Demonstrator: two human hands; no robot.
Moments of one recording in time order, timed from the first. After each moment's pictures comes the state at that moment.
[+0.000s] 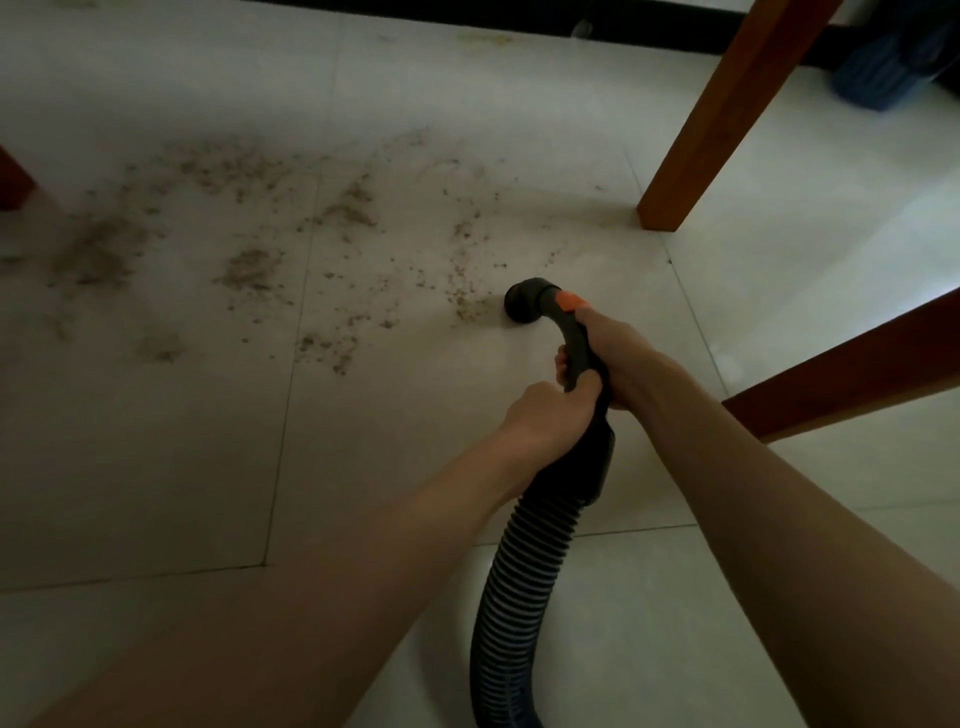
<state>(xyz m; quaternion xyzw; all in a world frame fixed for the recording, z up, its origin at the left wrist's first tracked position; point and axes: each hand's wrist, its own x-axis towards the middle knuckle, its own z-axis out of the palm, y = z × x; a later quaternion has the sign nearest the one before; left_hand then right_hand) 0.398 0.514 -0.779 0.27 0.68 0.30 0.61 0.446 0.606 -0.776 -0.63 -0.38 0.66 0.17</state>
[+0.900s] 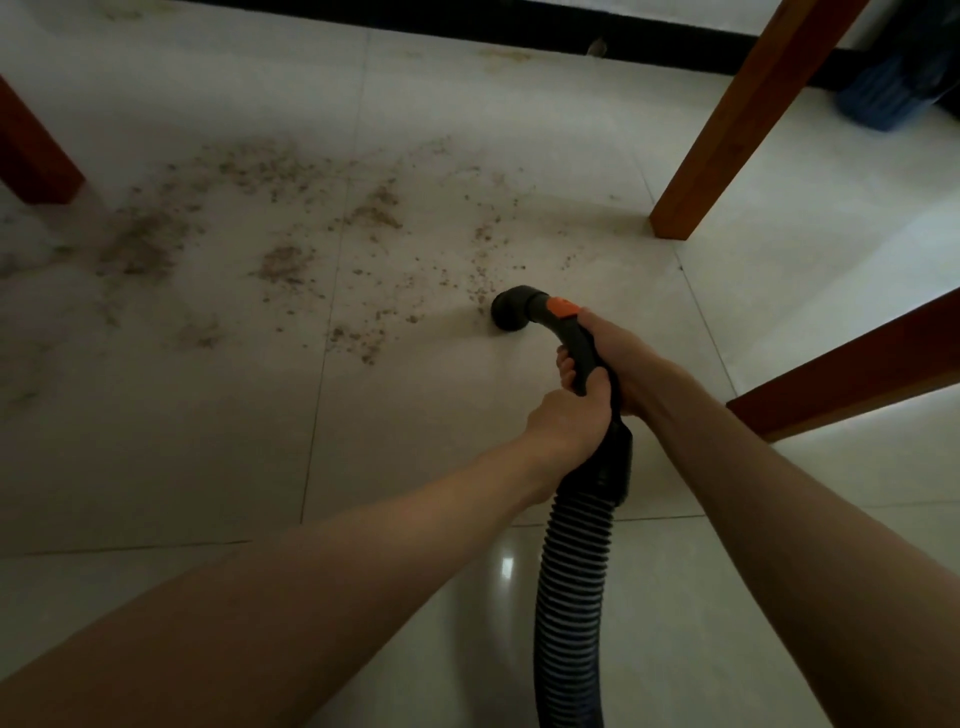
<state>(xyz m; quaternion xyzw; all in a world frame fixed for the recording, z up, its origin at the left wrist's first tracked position) 0.403 0.484 -0.767 0.23 0.68 0.33 0.61 0.443 0.582 -0.778 -0.57 -0.38 0.71 0.14</state>
